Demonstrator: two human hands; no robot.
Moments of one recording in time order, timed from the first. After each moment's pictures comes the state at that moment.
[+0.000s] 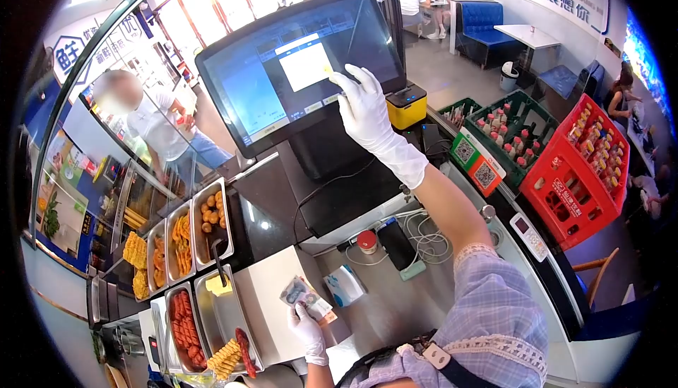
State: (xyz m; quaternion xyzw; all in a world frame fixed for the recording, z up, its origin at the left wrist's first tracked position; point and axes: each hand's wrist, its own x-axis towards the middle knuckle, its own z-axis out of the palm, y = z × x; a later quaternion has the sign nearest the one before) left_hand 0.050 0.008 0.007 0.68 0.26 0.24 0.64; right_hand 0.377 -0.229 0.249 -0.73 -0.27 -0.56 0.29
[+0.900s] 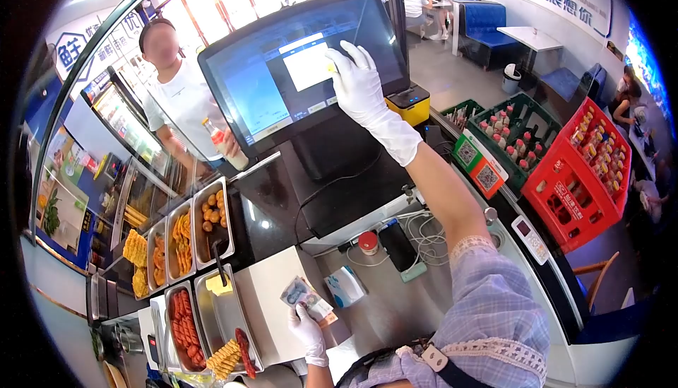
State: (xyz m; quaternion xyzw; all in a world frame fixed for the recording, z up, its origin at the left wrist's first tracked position) left_hand 0.049 0.011 -0.006 0.68 0.27 0.26 0.63; right_hand 0.410 -0.221 0.281 -0.74 -0.26 -0.57 0.26
